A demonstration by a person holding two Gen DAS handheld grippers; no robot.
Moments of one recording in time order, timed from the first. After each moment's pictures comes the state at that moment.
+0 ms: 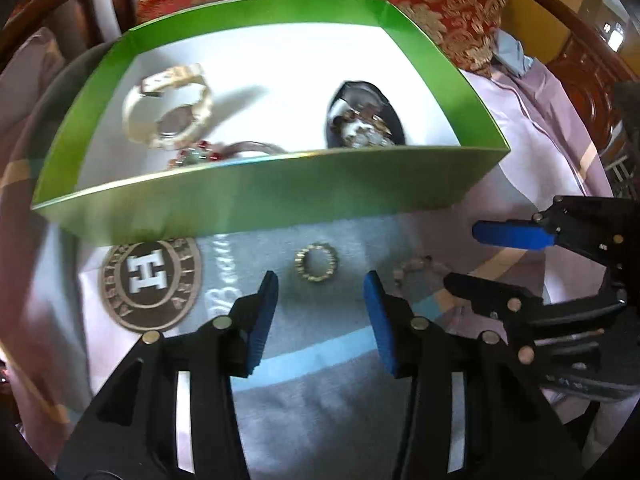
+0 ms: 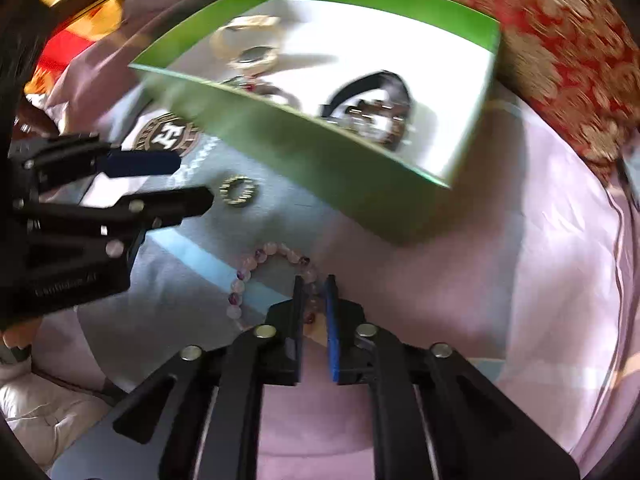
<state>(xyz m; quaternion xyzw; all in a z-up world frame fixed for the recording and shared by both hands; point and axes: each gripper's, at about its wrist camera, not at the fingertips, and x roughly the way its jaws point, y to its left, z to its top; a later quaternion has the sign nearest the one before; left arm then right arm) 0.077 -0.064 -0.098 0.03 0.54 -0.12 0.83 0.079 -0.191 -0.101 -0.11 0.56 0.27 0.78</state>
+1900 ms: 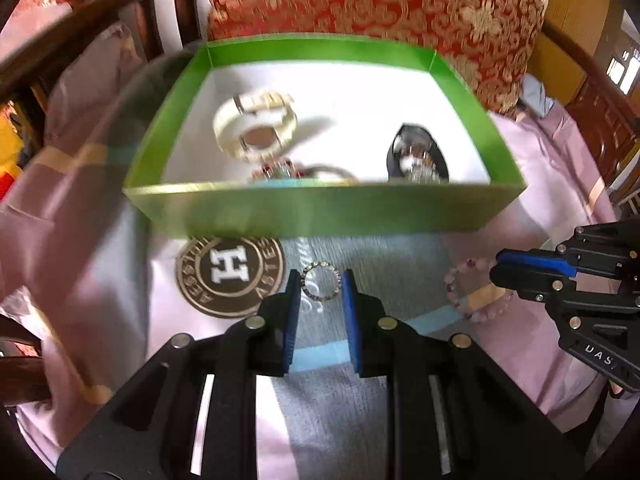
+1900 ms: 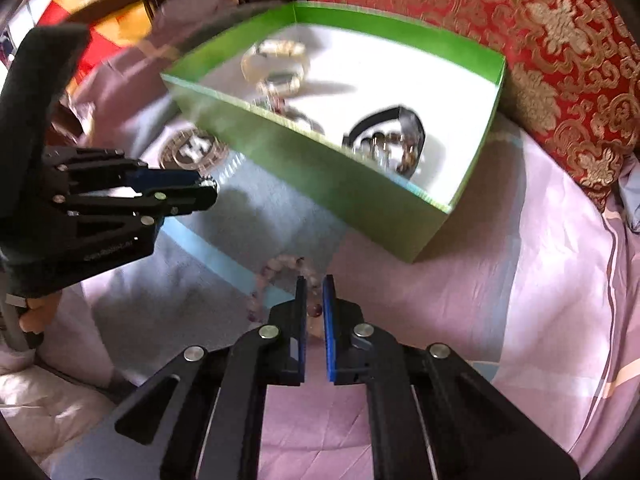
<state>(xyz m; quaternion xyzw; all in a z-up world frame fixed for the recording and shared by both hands) 0.055 -0.014 -0.056 0.02 0.49 -0.06 0.87 0.060 -0.193 -0.077 -0.11 0.51 0.31 0.80</state>
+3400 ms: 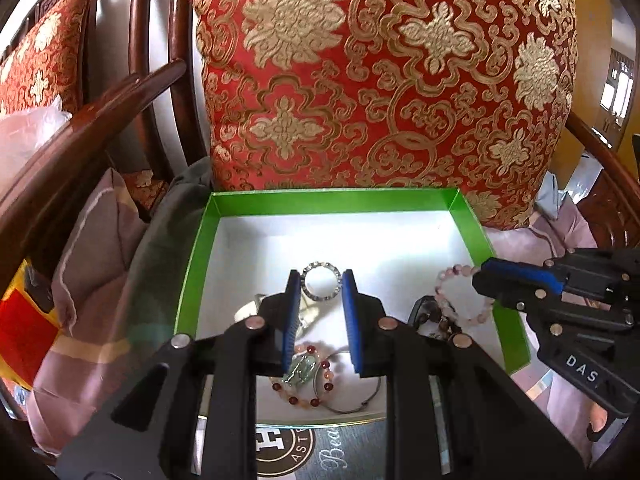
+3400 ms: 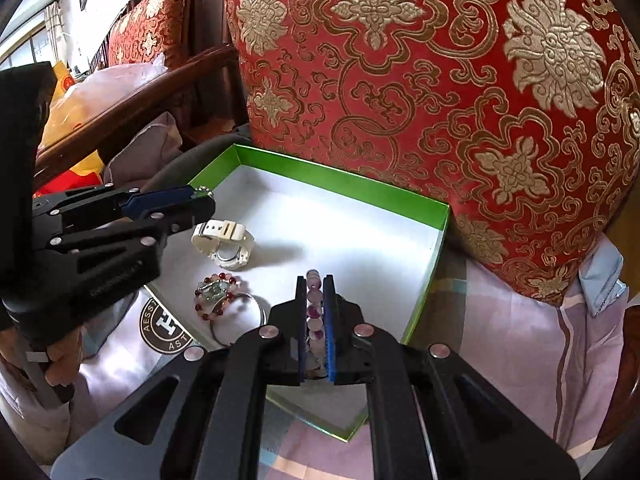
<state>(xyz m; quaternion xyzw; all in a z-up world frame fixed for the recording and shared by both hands) 0.147 -0.015 -0.005 0.02 0.38 -0.05 0.92 0.145 -0.183 -0.008 -0.05 0.42 0.26 0.87</state>
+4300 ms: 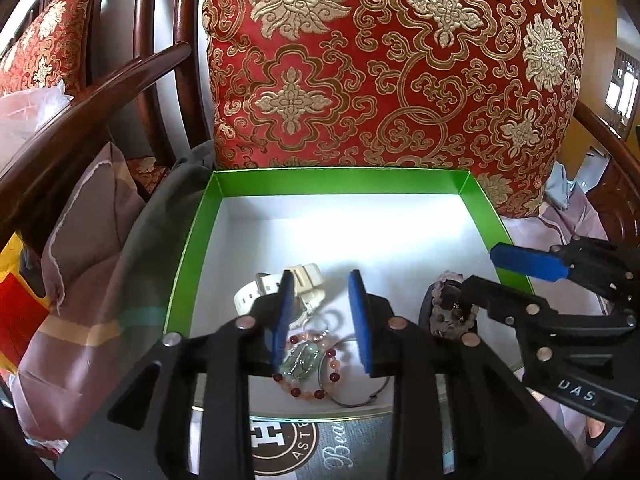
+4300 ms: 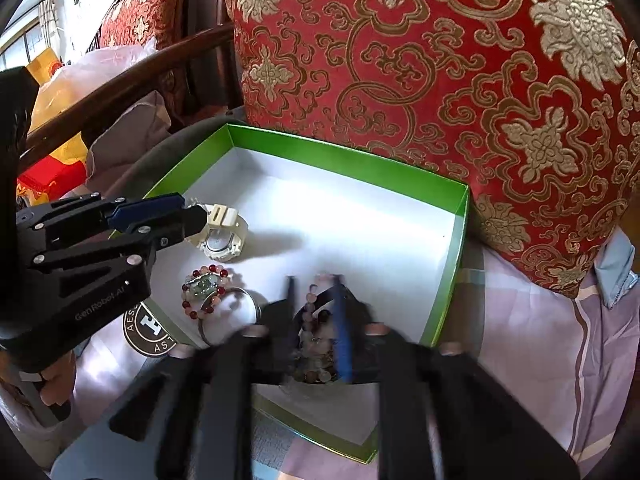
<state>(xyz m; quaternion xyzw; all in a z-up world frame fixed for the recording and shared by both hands) 0.147 -0.012 -0.017 0.02 0.39 -0.05 0.92 0.148 -0.166 -0.034 -0.06 0.43 0.25 0.87</state>
